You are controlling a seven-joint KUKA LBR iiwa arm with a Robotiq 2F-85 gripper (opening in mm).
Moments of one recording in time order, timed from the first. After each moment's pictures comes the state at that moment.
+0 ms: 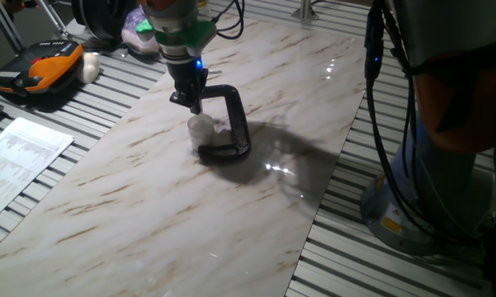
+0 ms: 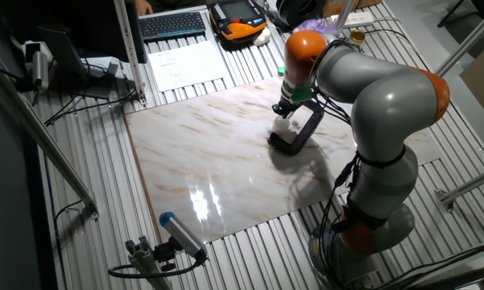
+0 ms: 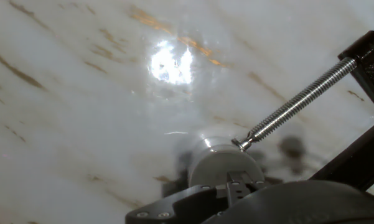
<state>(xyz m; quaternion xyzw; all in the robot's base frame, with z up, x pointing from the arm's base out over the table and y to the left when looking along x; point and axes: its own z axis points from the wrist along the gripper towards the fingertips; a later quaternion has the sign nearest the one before) 0.528 0.017 0.127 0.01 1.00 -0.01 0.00</state>
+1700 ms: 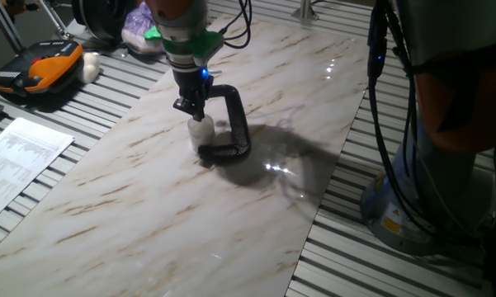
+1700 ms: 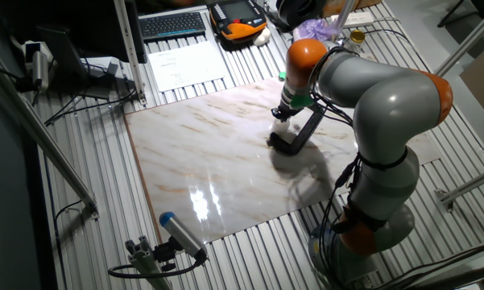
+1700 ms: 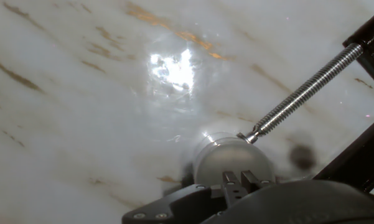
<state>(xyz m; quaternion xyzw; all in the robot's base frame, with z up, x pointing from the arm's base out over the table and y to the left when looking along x) 0.521 0.023 0.117 0.03 1.00 -0.01 0.02</state>
